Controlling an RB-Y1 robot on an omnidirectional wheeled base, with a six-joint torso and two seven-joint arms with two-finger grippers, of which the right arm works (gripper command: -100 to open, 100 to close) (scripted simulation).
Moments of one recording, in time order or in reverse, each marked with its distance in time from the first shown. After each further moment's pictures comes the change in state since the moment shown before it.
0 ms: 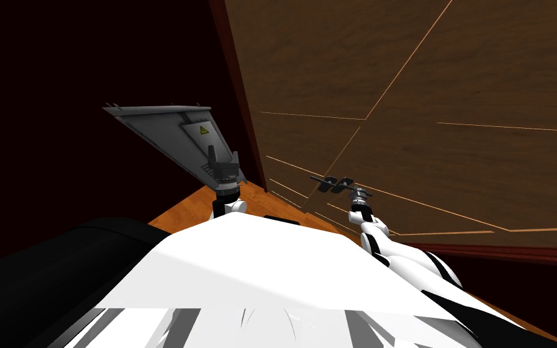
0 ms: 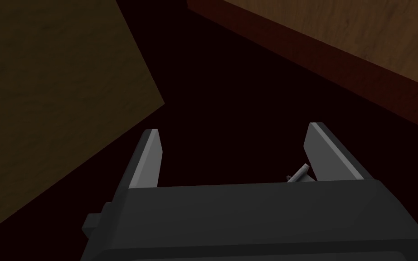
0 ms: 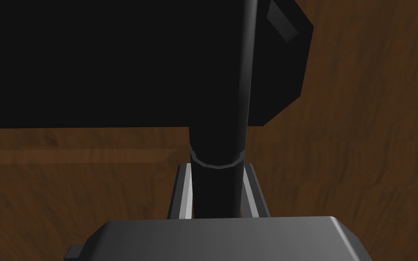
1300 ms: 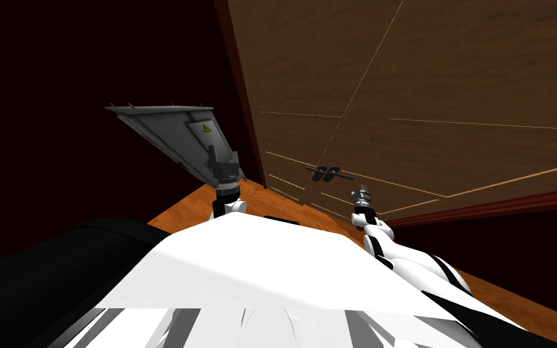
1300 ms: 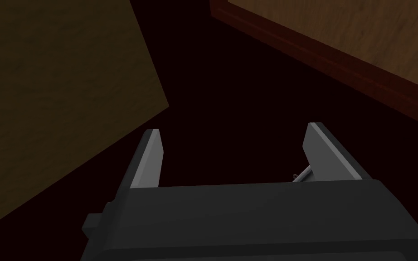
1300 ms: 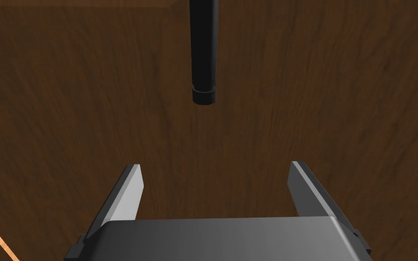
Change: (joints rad) arm 0.020 -0.023 -0.004 0.005 0.000 -0.009 -0.009
